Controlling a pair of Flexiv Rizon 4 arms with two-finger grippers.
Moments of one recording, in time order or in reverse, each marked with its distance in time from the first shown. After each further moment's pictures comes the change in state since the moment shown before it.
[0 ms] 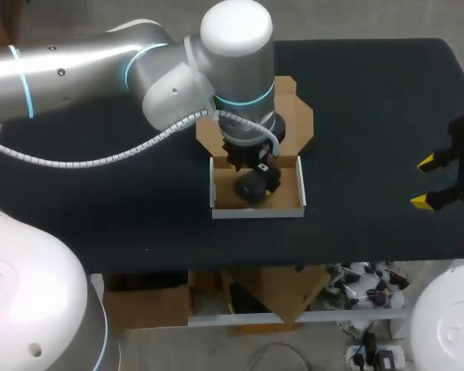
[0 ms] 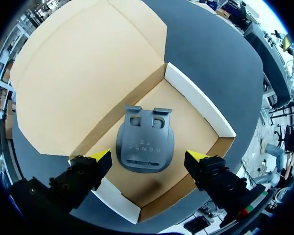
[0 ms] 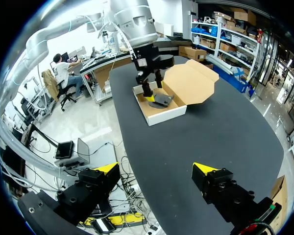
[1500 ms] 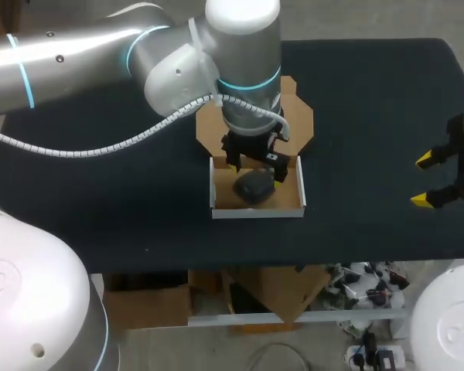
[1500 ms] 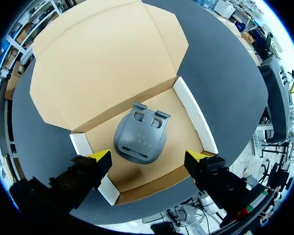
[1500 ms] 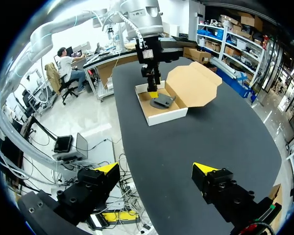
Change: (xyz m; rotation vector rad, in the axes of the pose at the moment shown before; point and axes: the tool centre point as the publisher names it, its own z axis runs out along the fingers) left arm 0.014 -0.001 -0.023 -0.033 0.023 -0.278; right arm -0.005 0.004 0.000 0.009 0.001 -0.072
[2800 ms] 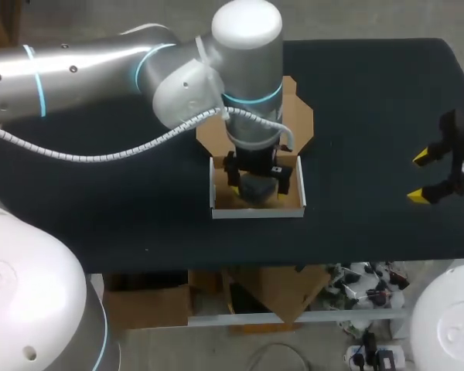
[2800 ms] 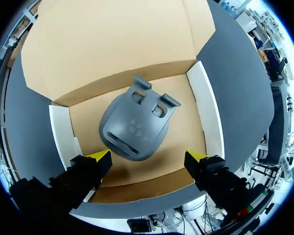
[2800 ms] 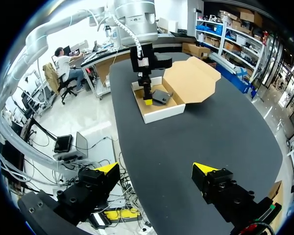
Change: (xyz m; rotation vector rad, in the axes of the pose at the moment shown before) left arm 0.012 0.019 0.034 -0.073 0.019 -0.200; right arm -0.009 0.000 0.007 0.036 0.004 0.030
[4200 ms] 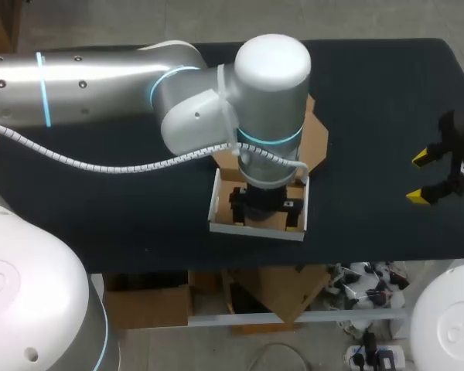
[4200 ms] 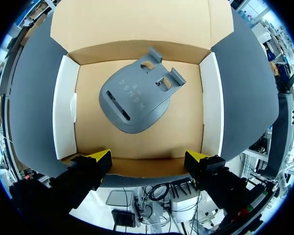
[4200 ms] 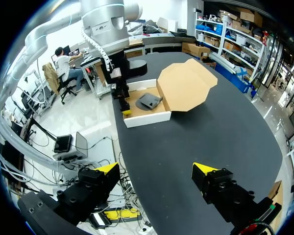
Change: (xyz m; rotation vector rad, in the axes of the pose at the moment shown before) left arm 0.029 0.080 0.001 -0.013 -0.058 -0.138; right arm 0.001 0.001 0.001 0.002 -0.002 0.001
